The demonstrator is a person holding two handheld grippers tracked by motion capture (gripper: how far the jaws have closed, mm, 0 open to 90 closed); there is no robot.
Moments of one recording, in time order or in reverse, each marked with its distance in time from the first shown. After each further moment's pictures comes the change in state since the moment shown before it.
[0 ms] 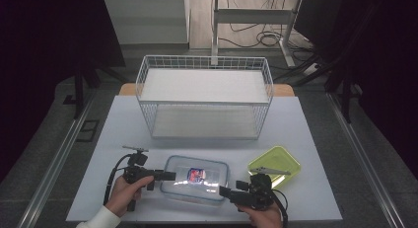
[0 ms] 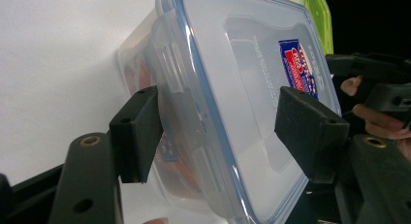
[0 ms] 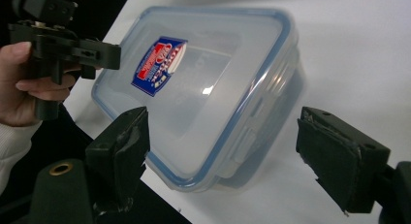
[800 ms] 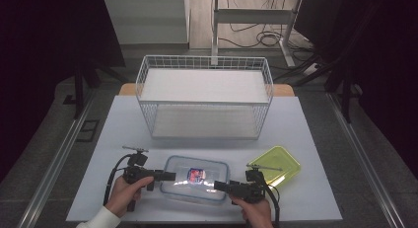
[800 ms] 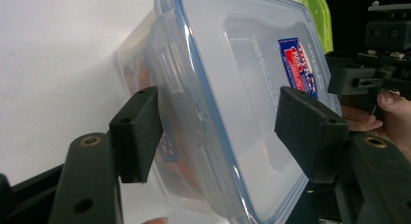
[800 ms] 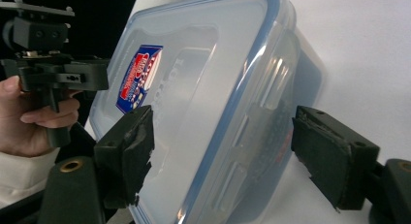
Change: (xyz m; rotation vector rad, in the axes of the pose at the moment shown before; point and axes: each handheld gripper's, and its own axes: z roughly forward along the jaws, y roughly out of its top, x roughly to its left) left arm -0.001 -0.001 0.000 -0.006 -0.001 -0.001; right arm -0.025 0.001 0.035 0.029 0.109 0.174
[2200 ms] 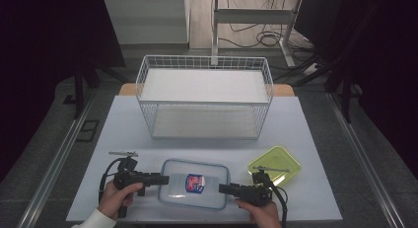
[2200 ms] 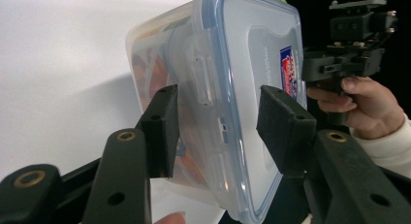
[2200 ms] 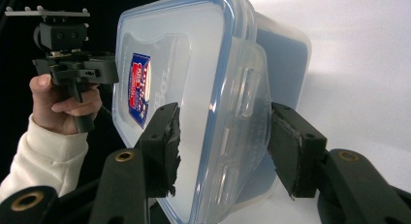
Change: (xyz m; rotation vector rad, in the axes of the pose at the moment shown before) left arm -0.007 -0.017 -0.024 -0.065 -0.069 0.074; right arm -0.001 -0.002 -0.020 0.018 0.096 -0.016
